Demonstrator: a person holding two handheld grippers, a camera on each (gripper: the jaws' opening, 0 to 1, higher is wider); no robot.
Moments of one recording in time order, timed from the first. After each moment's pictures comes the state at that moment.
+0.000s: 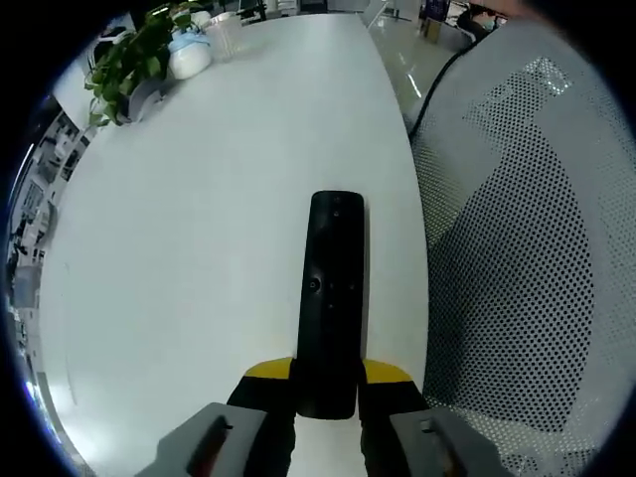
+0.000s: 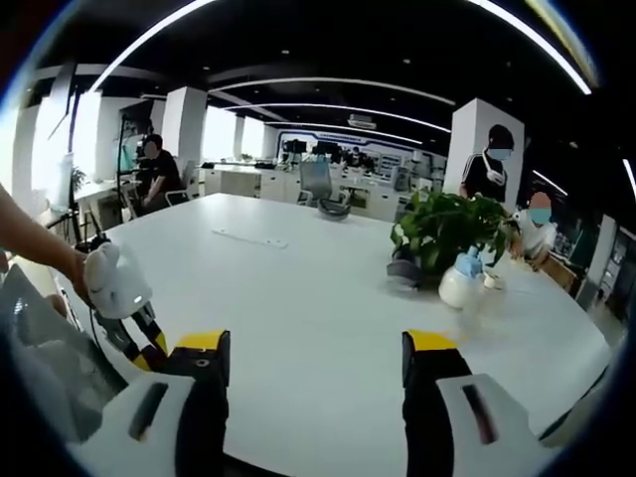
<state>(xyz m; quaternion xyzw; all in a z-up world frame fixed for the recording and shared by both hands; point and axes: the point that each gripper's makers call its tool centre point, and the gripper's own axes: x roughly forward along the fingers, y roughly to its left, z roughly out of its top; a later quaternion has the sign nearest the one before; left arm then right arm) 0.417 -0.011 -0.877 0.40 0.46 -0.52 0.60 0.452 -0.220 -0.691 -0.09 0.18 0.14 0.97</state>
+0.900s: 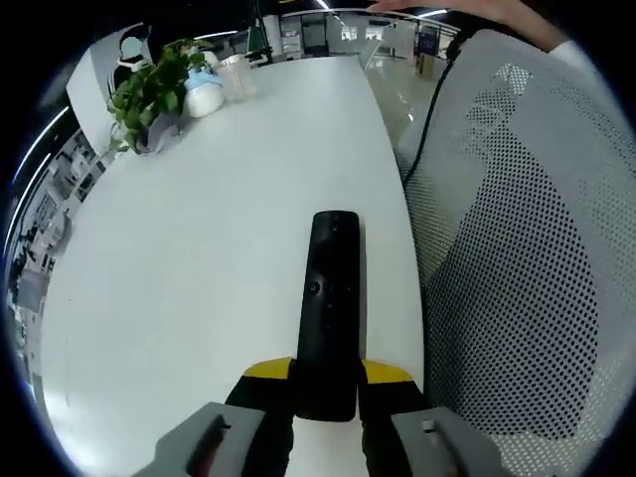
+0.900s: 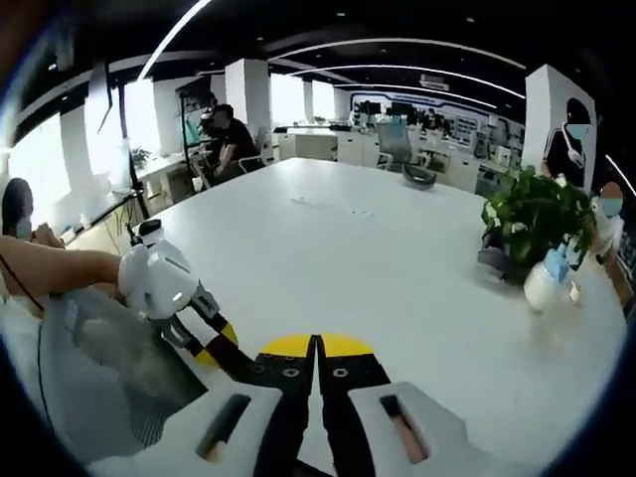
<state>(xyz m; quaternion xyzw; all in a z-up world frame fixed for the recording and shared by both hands) 0.415 -0.010 -0.875 0.35 0.37 -0.55 0.66 0.462 -0.127 -0.711 -0.12 0.30 0.32 0.89</state>
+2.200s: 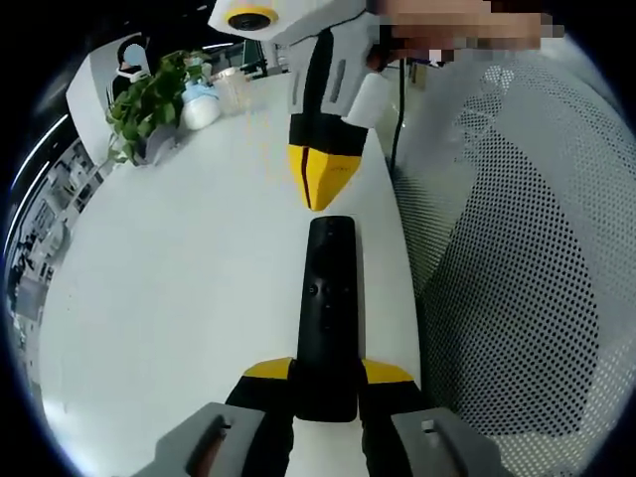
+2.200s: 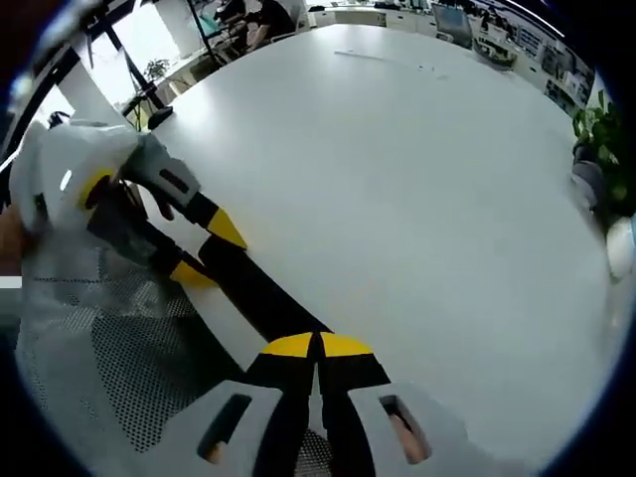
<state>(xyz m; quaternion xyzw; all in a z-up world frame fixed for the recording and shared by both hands) 0.413 -0.016 -0.874 0.35 0.35 -0.57 0.66 0.433 -0.110 -0.857 -0.15 0.55 0.36 0.74</state>
